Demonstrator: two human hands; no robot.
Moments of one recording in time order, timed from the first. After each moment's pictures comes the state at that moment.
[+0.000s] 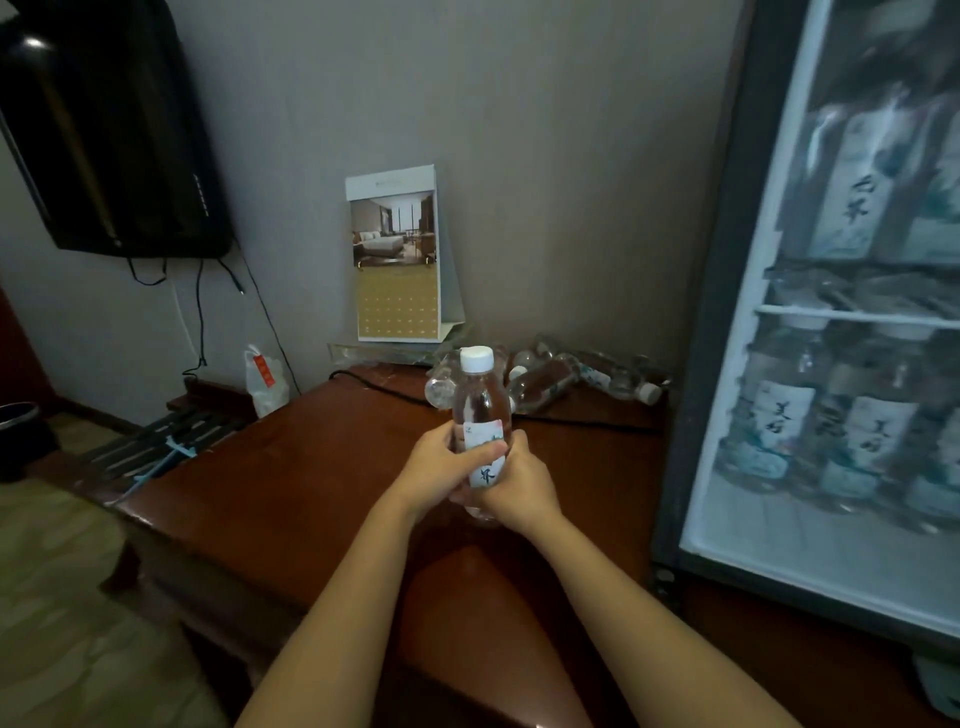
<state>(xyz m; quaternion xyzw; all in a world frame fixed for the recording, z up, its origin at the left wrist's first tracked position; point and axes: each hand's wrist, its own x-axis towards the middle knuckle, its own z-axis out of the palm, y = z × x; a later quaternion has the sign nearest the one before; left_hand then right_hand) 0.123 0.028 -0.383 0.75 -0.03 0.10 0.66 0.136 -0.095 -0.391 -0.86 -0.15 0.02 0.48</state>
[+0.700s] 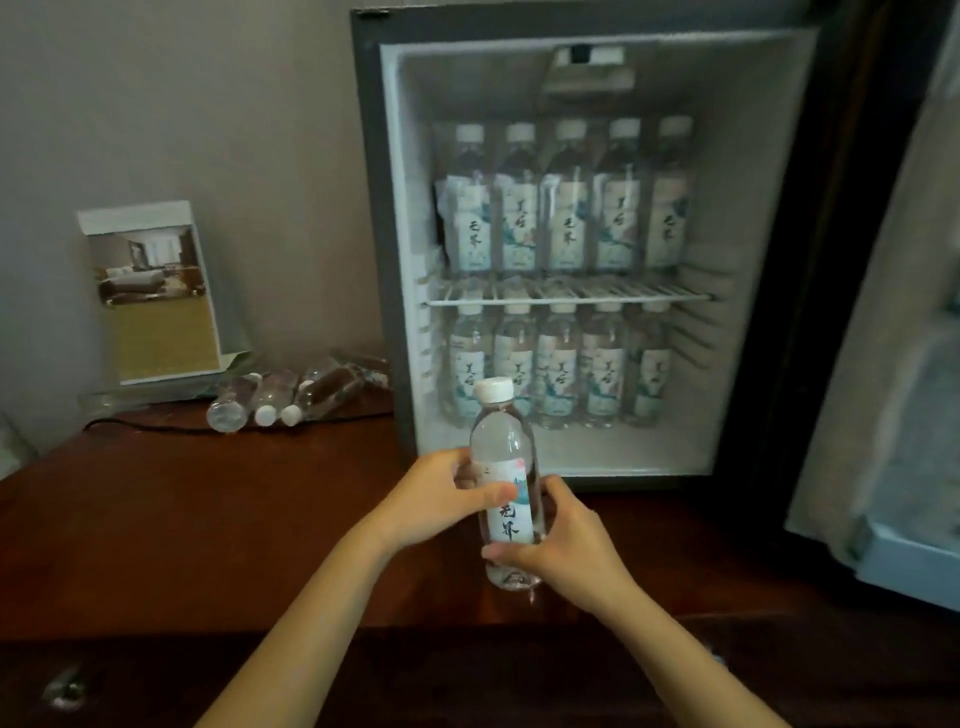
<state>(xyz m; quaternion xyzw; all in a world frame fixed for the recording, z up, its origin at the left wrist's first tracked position) -0.003 -0.181 -0.346 0.79 -0.30 -0.06 0.52 -0.066 -0.346 -0.384 -0.86 -0.05 -0.12 0.49</state>
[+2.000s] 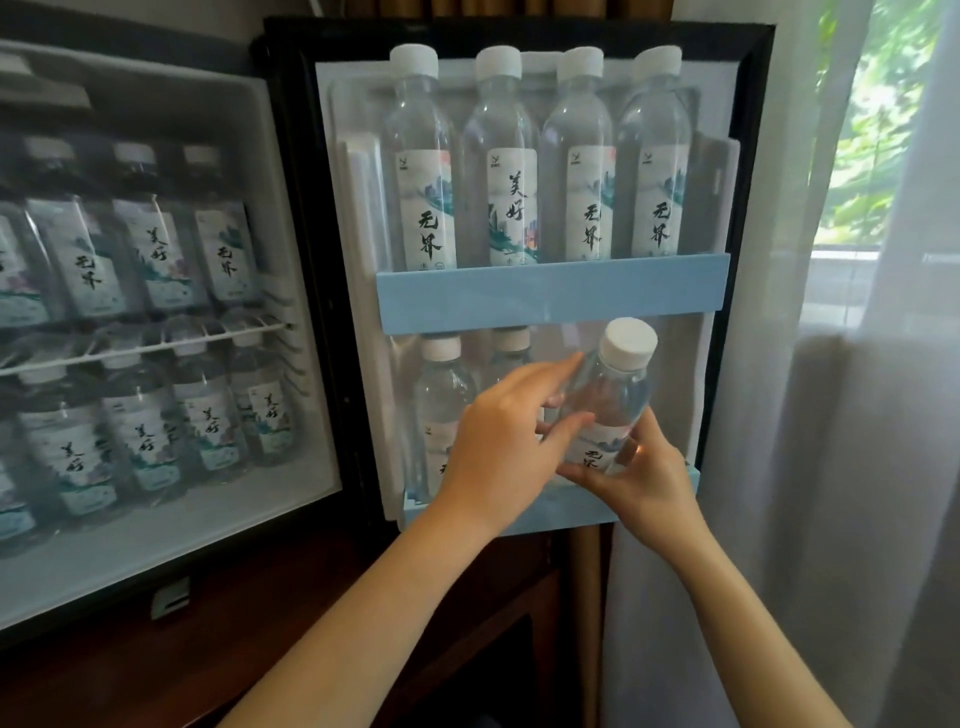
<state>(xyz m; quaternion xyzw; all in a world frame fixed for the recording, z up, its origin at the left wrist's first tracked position) -0.191 -0.513 -0.275 0.56 -0.62 0.19 0.51 -0.287 -0.636 -0.337 -0.78 0.15 -0.49 0.36</state>
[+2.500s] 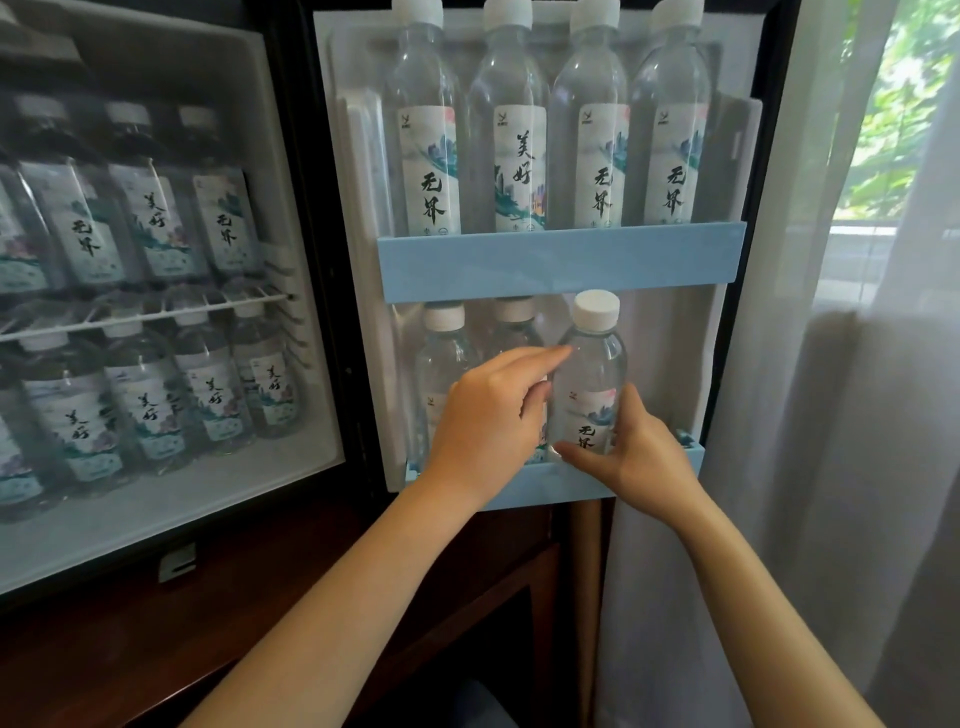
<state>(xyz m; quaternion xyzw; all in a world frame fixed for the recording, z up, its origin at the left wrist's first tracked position) -0.181 -0.509 -0.281 0.59 -0.61 0.23 0.49 -0.283 -0.644 -0.337 -0.86 0.24 -0.39 0.23</state>
